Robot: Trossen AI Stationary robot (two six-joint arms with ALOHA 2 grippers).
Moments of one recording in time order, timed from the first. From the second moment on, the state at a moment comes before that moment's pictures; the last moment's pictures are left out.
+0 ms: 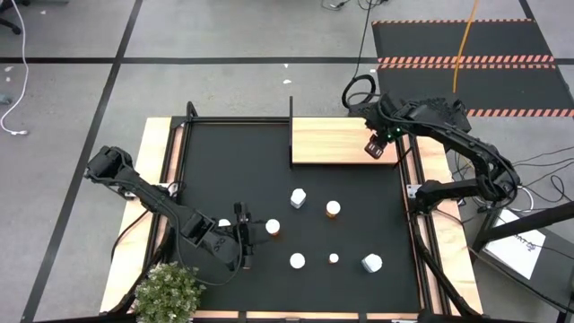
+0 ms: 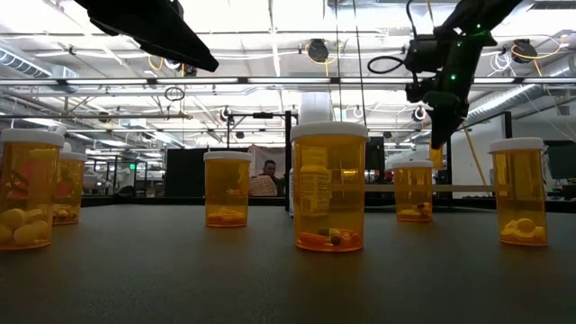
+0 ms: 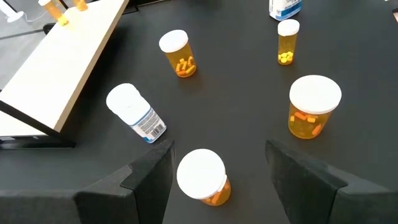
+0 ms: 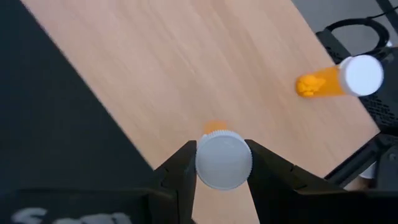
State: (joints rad) left arm -0.56 1.48 0.91 -0.17 -0.63 -0.25; right arm -0.89 1.24 0.94 -0.89 0.00 -0.26
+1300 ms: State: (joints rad) left arm -0.56 1.48 0.91 -0.17 -0.63 -0.24; right arm -0.99 1.35 0.93 -0.86 -0.03 -0.40
